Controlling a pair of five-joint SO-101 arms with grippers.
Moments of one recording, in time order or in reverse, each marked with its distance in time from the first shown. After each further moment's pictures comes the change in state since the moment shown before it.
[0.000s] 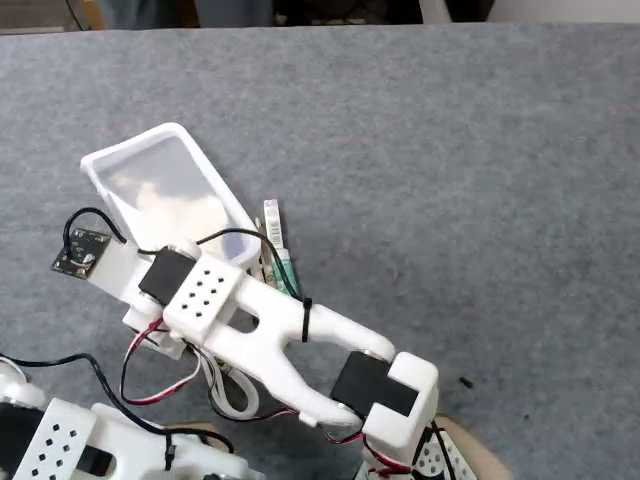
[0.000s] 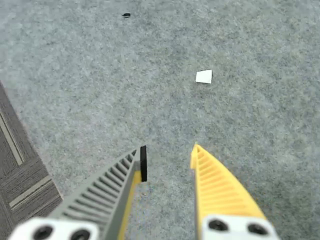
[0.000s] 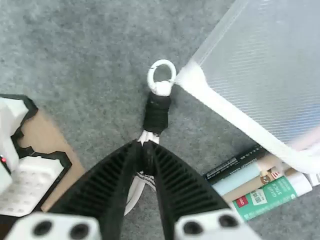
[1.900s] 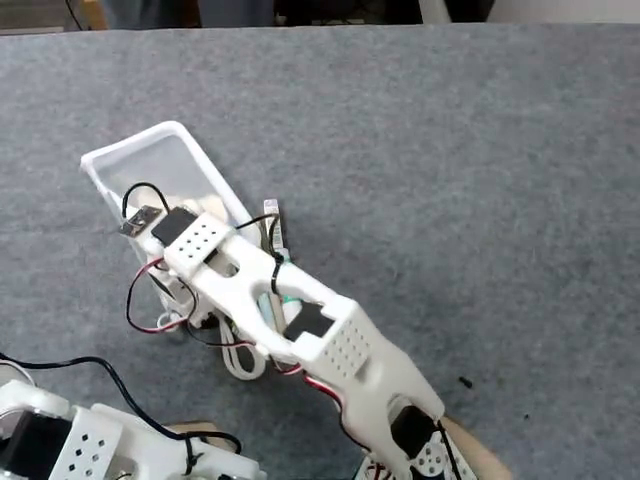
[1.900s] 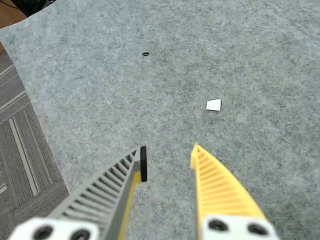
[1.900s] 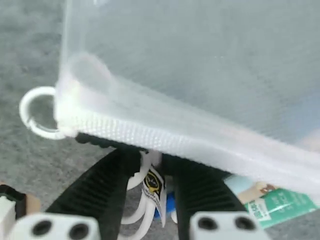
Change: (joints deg) left arm -0.3 -9.2 0.3 0.0 -1.6; right arm 11.9 33.0 -24.6 12.1 -6.4
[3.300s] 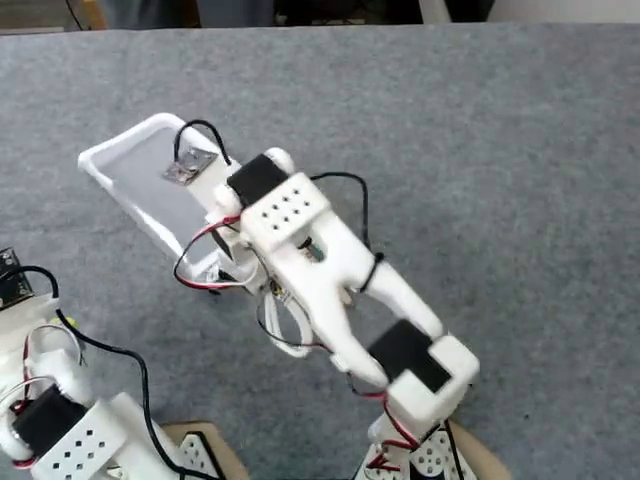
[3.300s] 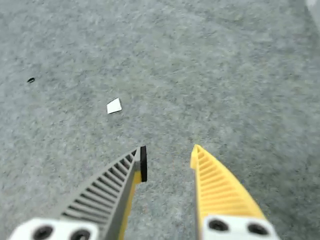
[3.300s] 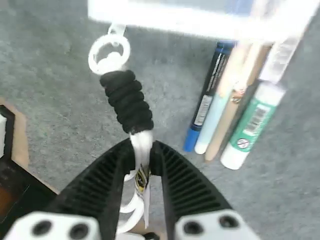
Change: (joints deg) left arm 26.0 -0.2 6.1 0.0 2.5; right arm 9.5 -39.0 19.0 7.6 11.6
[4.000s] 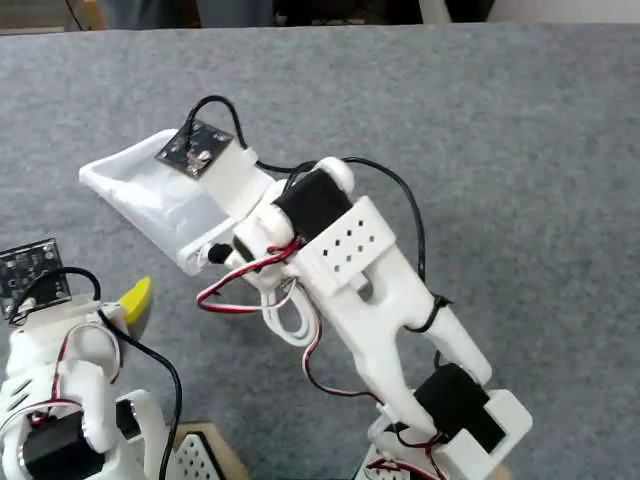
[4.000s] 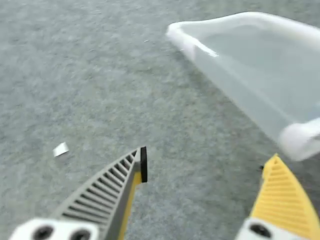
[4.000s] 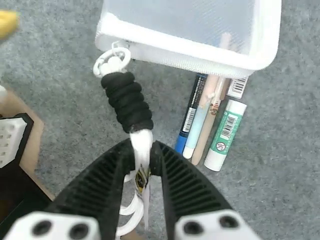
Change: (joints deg) left arm 24.0 -0.5 -17.3 13.5 11.3; right arm -1.5 -16.2 0.2 1.3 1.2
